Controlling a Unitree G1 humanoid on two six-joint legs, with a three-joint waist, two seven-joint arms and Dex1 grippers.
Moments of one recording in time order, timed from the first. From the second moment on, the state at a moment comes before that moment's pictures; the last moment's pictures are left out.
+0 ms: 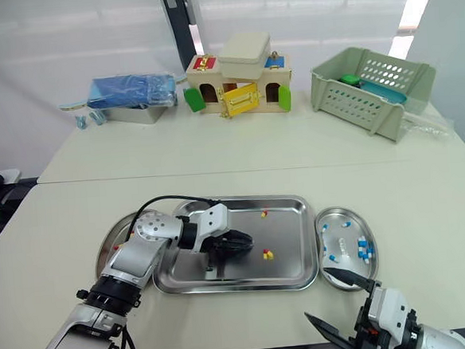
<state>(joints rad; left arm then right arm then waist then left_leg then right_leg) -0.57 0.52 -0.31 0.28 -0.07 0.10 -1.23 0.53 -0.50 -0.02 -0.42 0.38 -0.27 0.92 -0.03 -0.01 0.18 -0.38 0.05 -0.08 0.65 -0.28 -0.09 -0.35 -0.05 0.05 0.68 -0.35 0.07</state>
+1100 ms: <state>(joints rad) -0.62 0.54 -0.34 0.33 -0.11 -0.13 -1.48 0.54 -0.51 -0.01 -0.48 0.38 -0.22 0.89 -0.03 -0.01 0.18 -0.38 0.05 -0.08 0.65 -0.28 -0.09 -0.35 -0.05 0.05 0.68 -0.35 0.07</state>
